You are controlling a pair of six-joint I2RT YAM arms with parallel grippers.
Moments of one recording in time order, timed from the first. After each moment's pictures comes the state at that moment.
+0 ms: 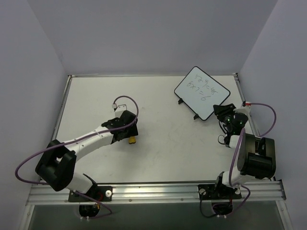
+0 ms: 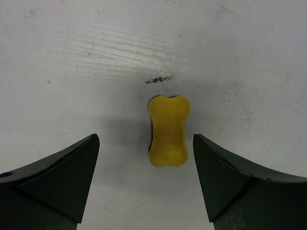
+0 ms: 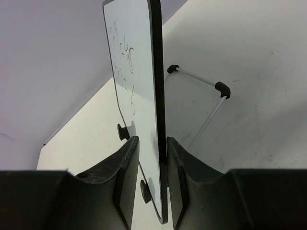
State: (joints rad) left arm -0.67 1.45 0.88 -0.43 -0.46 -0.74; right arm -0.27 1.52 0.40 0.97 -0.32 0.77
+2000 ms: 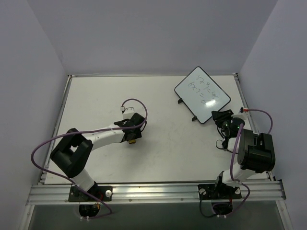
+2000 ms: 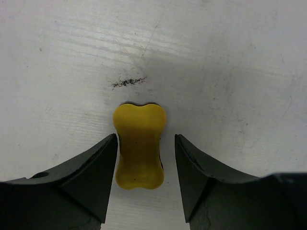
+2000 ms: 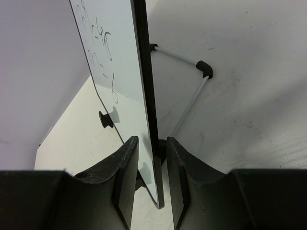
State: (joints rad) left arm -0.73 1.65 0.93 -0.36 -0.50 -0.82; right arm -0.27 1.60 0.32 1.05 -0.29 0.81
